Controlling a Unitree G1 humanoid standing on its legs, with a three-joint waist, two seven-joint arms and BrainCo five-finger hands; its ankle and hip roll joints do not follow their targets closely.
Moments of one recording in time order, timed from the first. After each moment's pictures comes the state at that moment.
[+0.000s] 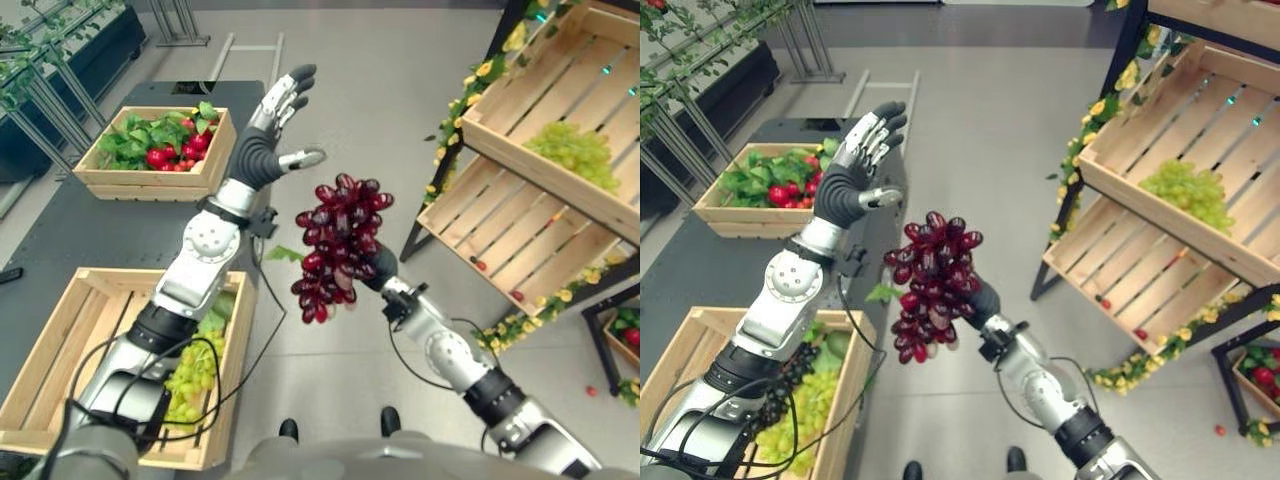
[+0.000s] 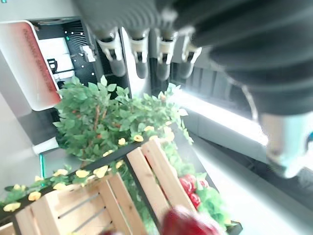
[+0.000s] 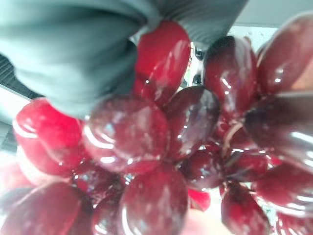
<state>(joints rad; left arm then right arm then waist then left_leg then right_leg) -0.50 0.54 -0.32 -0.08 -0.31 -0.29 0.06 -0.22 -0.29 0.53 0.10 1.13 -0.05 0.27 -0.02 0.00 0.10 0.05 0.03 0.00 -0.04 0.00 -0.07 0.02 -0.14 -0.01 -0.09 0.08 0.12</state>
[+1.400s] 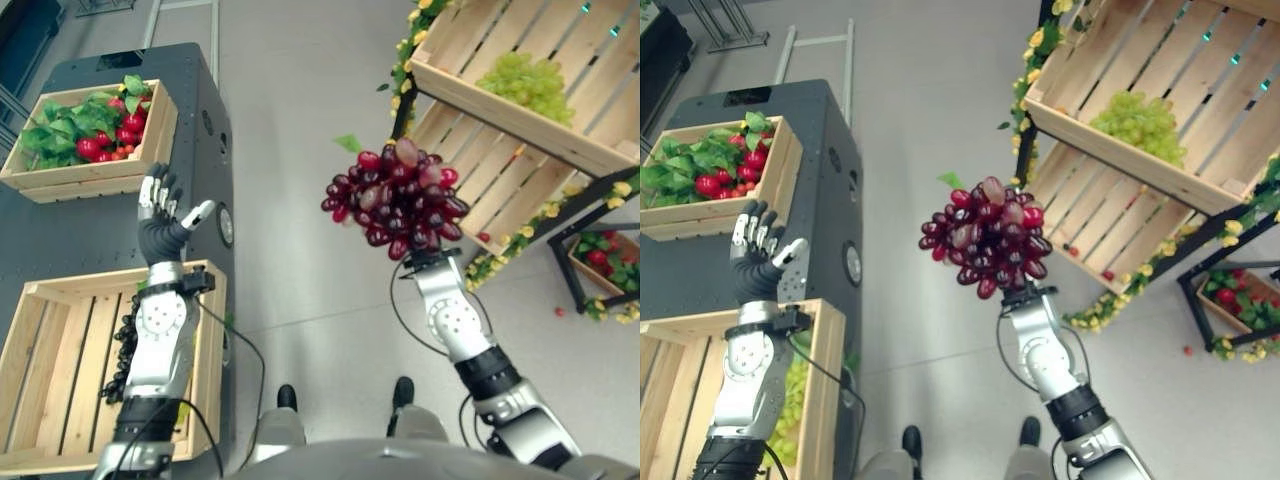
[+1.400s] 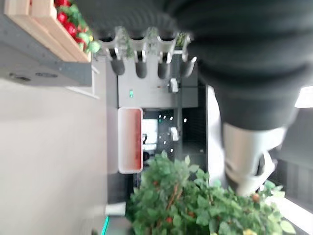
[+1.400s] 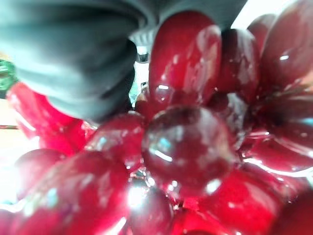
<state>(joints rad) -0.01 0.35 0.06 -0.03 -0.38 -0.30 0.22 -0.31 -0.21 0.29 0.00 1.22 -0.30 0.10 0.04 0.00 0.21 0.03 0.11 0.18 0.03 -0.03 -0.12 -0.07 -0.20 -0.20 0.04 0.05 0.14</state>
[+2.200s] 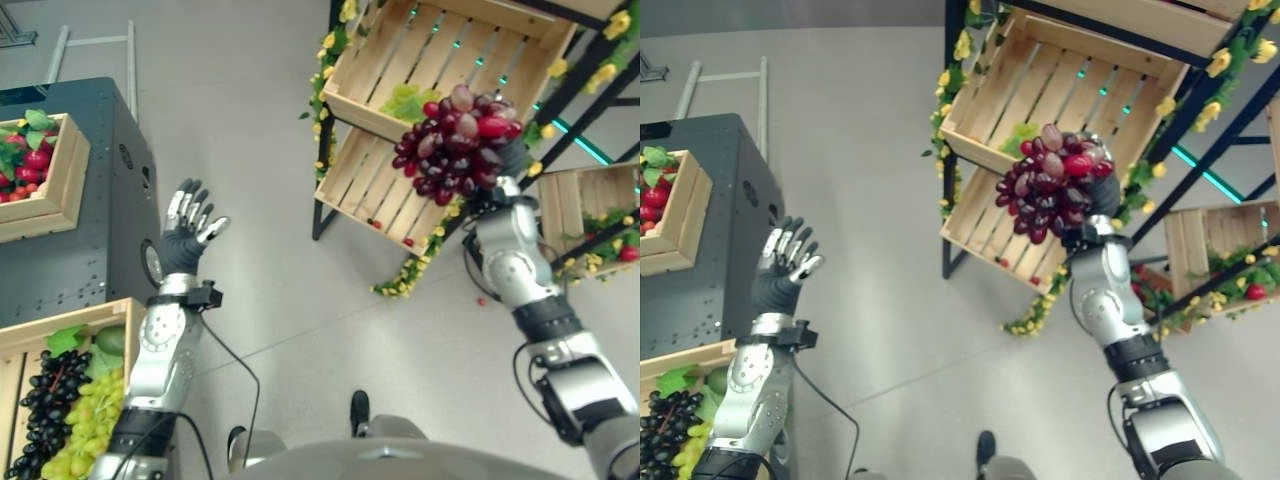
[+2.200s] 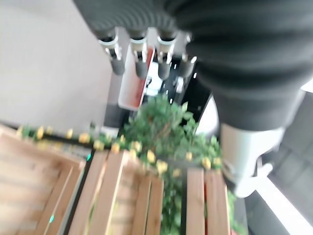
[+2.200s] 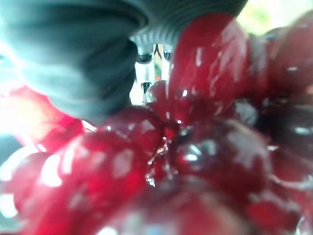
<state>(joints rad) 0.02 0.41 -0.08 -0.02 -0.56 -0.28 0.08 -0.63 -0.55 0.21 0.25 1.08 -0.32 -0.11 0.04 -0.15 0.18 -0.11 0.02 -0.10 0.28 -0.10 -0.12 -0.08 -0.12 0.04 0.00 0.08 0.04</state>
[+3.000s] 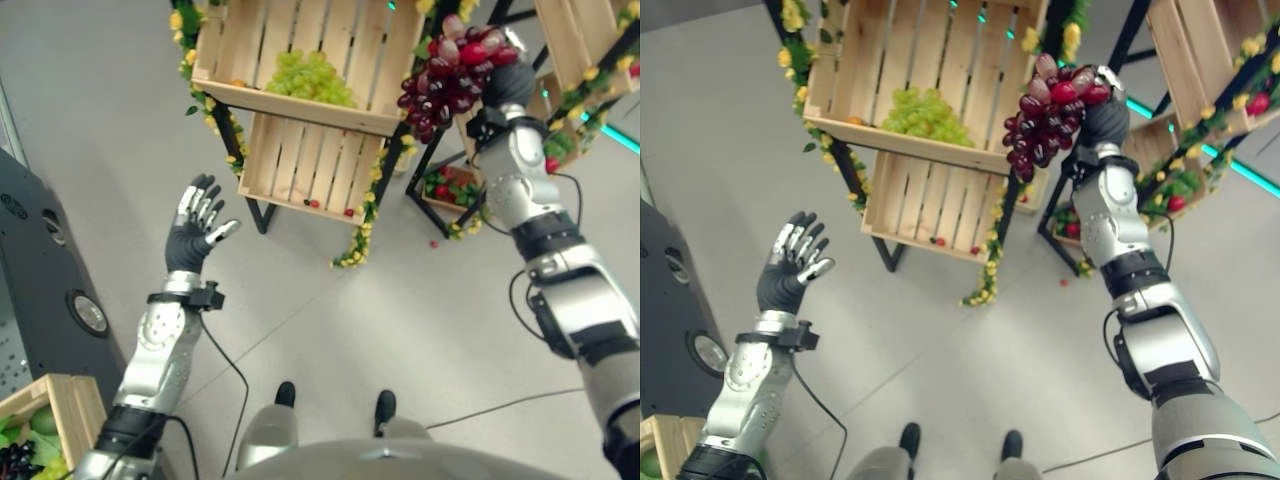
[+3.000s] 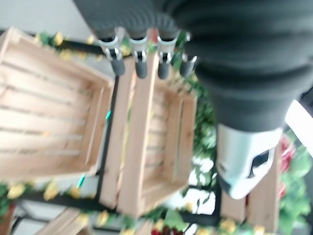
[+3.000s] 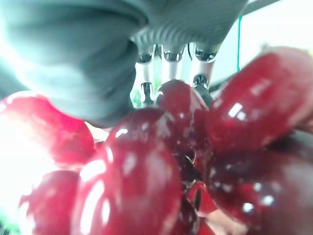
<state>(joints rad) 0.01 0.49 -0.10 -0.05 -0.59 -0.32 0.08 -0.99 -0.57 0.29 0.68 0.99 -0.25 -0.20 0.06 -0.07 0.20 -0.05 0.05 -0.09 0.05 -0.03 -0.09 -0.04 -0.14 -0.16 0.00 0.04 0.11</state>
